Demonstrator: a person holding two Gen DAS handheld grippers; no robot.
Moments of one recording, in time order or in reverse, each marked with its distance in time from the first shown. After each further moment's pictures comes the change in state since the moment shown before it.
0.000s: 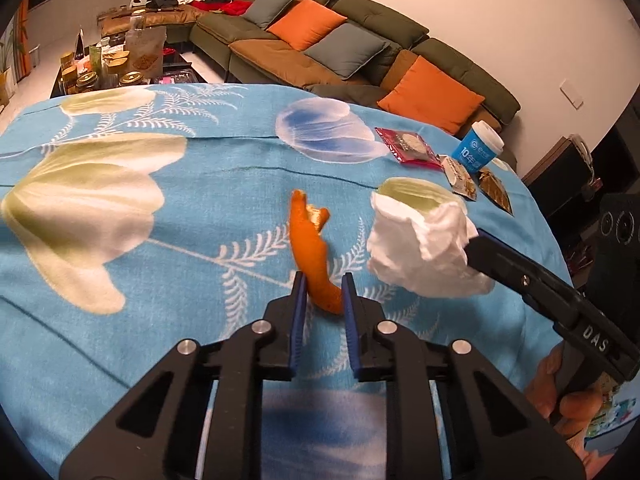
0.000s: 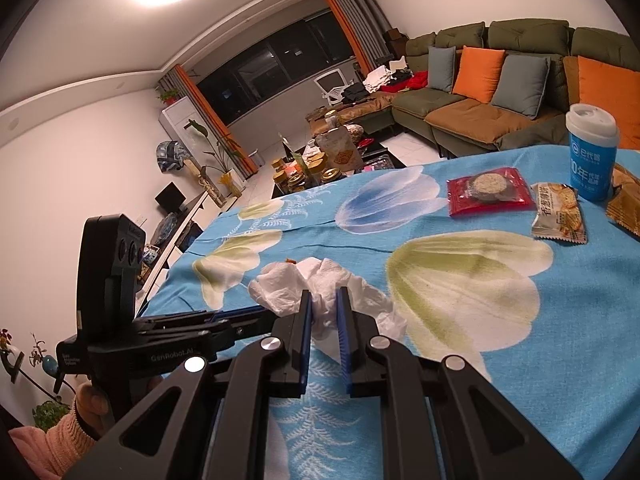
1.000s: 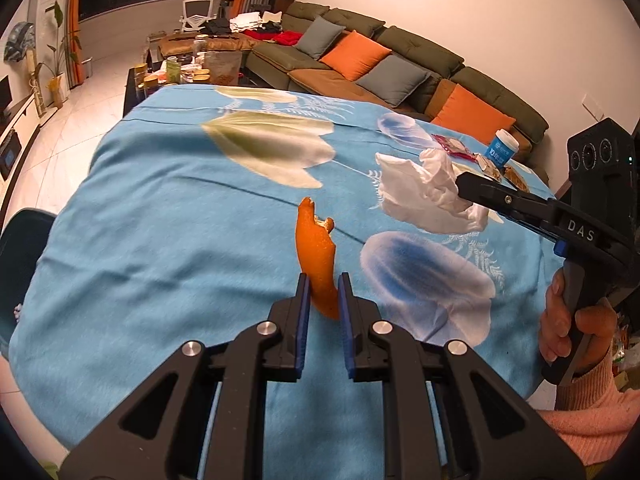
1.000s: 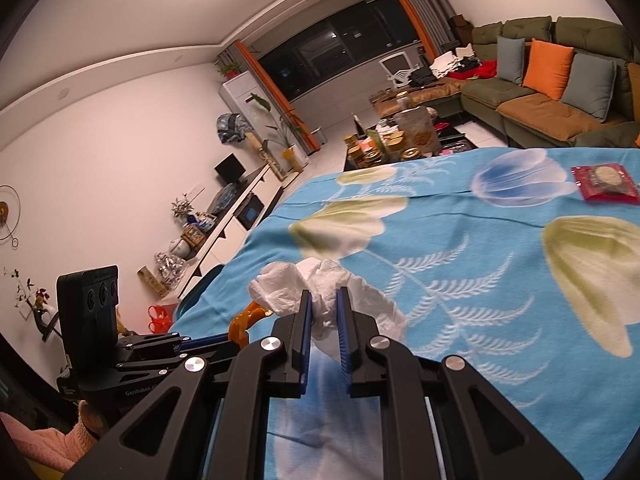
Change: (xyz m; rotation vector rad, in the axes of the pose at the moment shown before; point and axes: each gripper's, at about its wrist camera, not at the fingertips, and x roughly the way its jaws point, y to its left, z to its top) left arm -0.147 0.068 -0.112 -0.043 -0.125 0.175; right arm 0.030 0.090 -0.024 -0.088 0.076 0.212
